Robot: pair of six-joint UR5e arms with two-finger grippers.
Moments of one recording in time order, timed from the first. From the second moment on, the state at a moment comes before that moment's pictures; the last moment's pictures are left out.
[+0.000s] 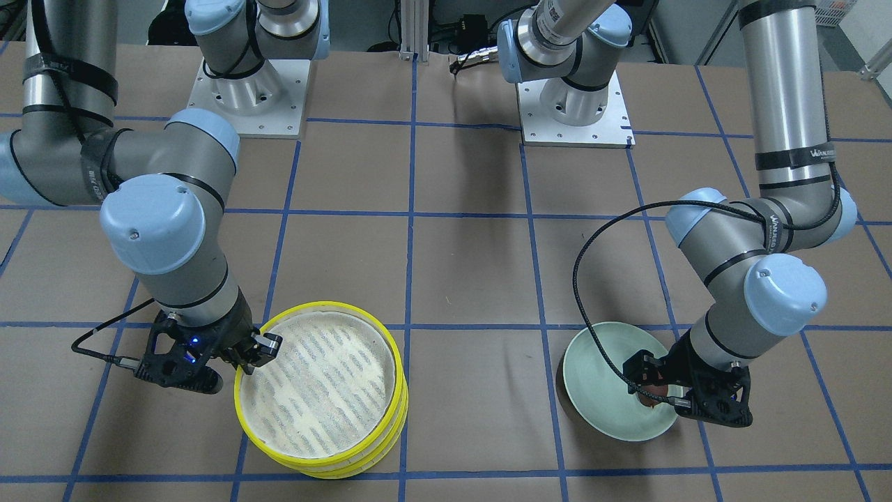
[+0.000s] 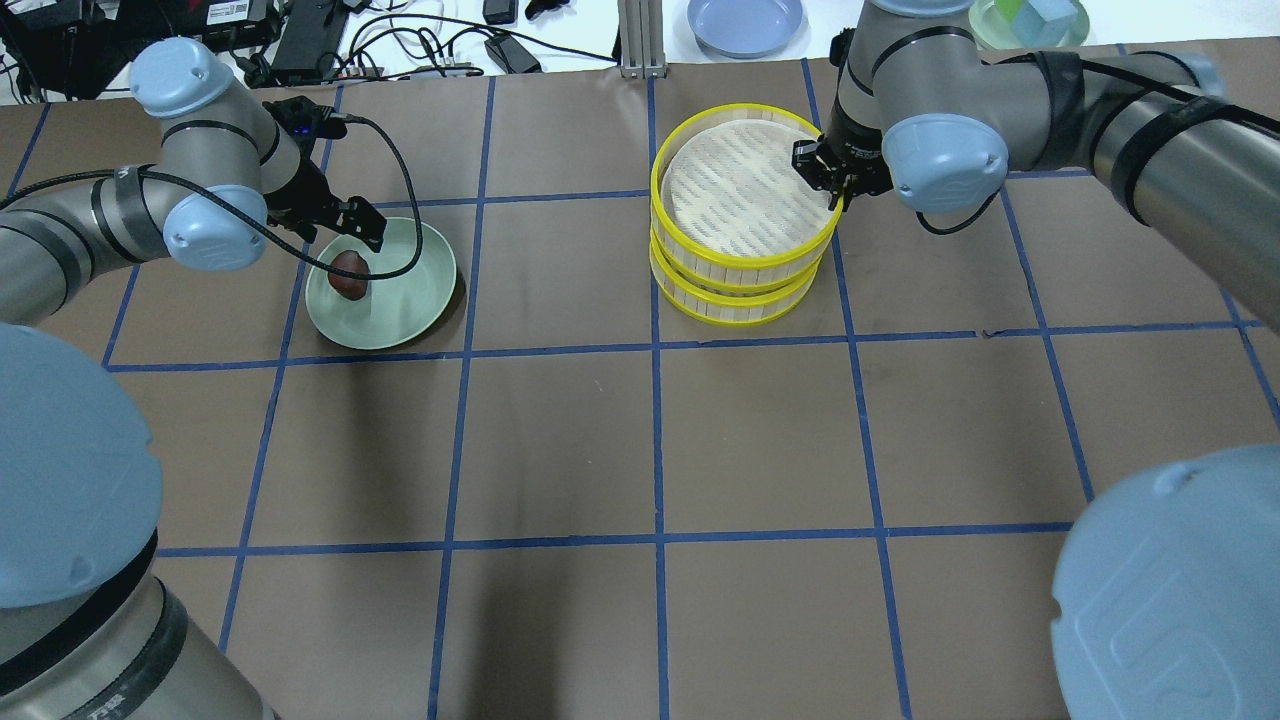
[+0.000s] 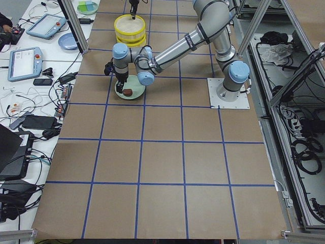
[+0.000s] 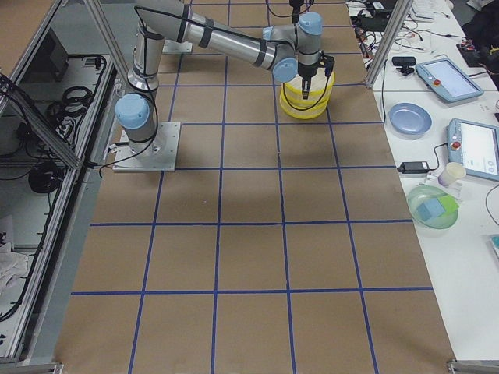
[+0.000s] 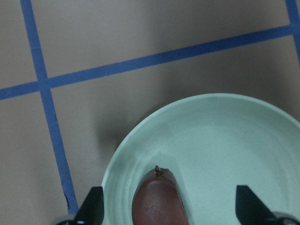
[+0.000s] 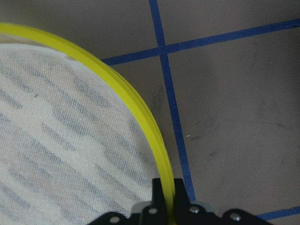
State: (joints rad) left arm -1.33 -2.11 -1.63 -0.87 1.52 0.45; right arm 1.61 -1.15 1.56 -2.11 -1.59 0.23
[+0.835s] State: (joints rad) left arm -1.33 -2.14 -1.64 -0.88 1.53 0.45; right arm 1.61 -1.13 1.56 -2.11 -1.59 0.23
